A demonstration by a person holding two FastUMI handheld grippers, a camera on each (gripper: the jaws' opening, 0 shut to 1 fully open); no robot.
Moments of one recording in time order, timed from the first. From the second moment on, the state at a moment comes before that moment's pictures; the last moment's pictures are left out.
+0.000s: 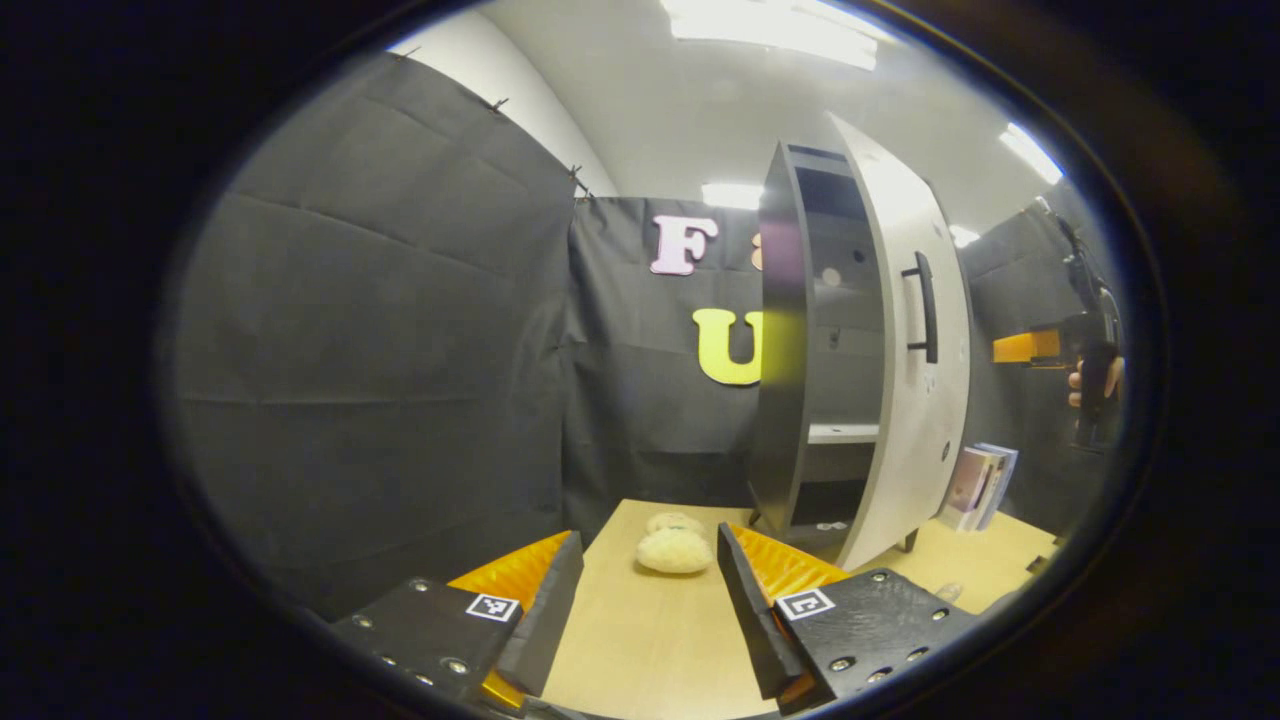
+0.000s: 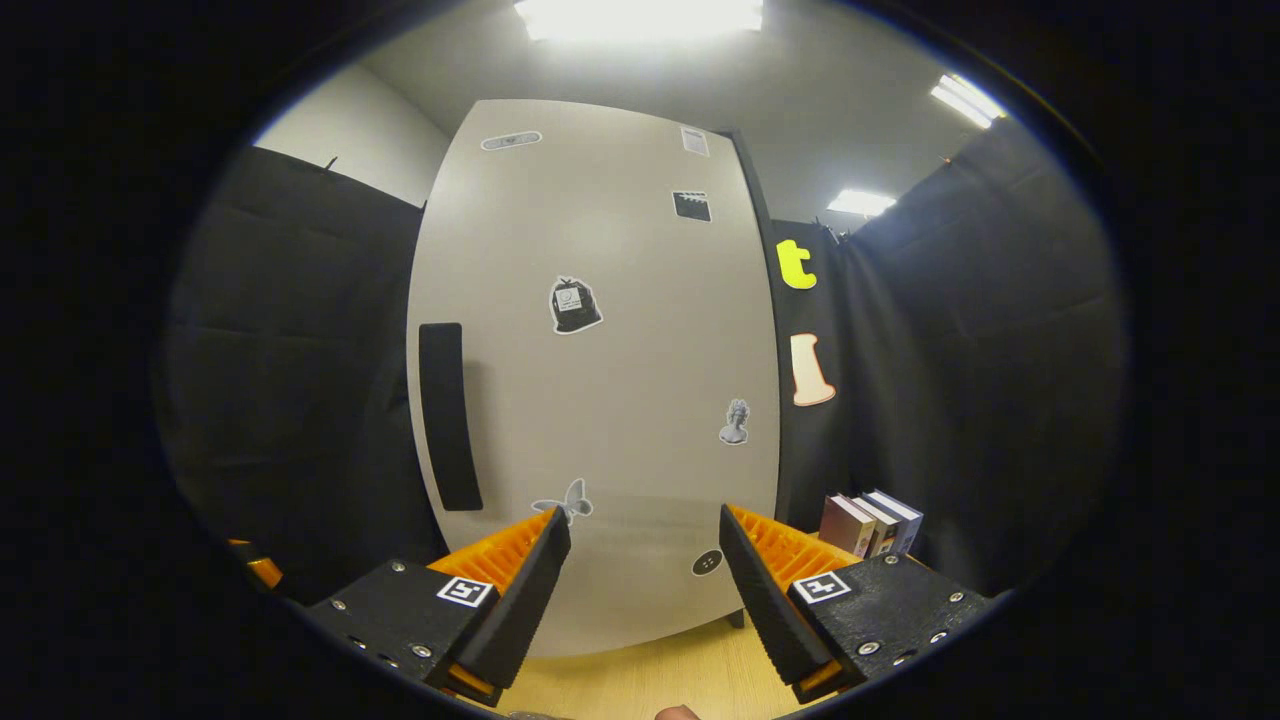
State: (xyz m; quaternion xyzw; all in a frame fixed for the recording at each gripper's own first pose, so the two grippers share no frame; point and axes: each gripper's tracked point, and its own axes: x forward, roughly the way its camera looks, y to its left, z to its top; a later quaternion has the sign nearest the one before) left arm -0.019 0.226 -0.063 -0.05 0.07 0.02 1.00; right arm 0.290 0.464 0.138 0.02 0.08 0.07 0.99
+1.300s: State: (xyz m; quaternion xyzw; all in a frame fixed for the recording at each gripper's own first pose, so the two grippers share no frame) left arm 0.011 -0.005 0.022 -0.03 0.04 -0.06 1.00; right arm 0.229 0.299 0.130 0.02 0.06 0.07 1.00
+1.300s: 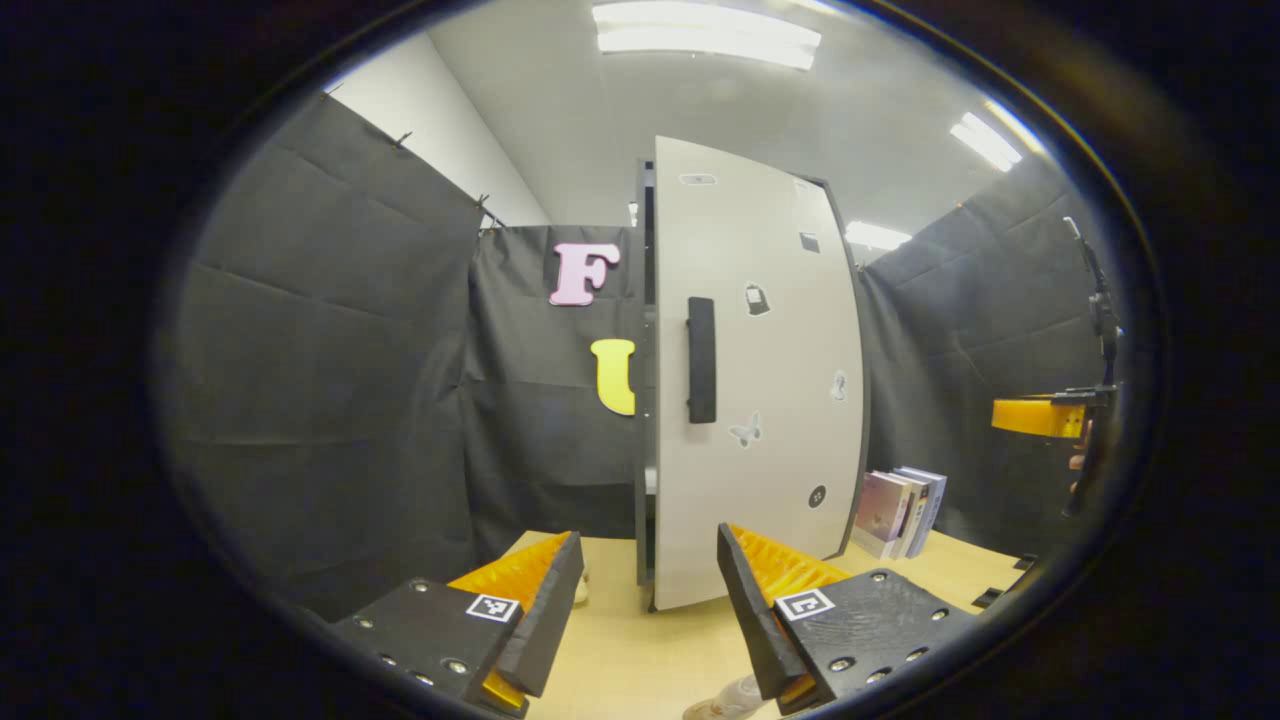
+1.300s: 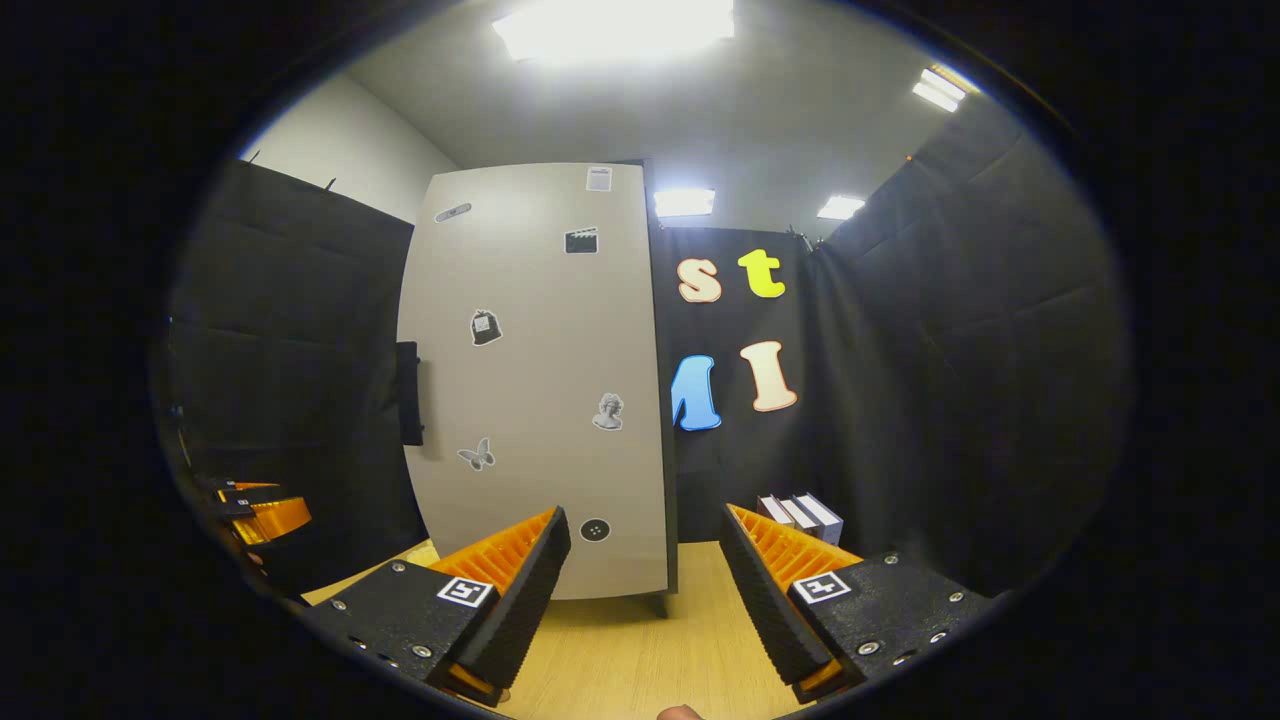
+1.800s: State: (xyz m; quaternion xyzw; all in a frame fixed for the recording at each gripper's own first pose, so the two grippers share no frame) left arm 0.005 -0.051 0.035 -0.03 0.03 -0.06 1.00; right arm 0.218 0.250 0.120 0.01 0.06 0.06 1.00
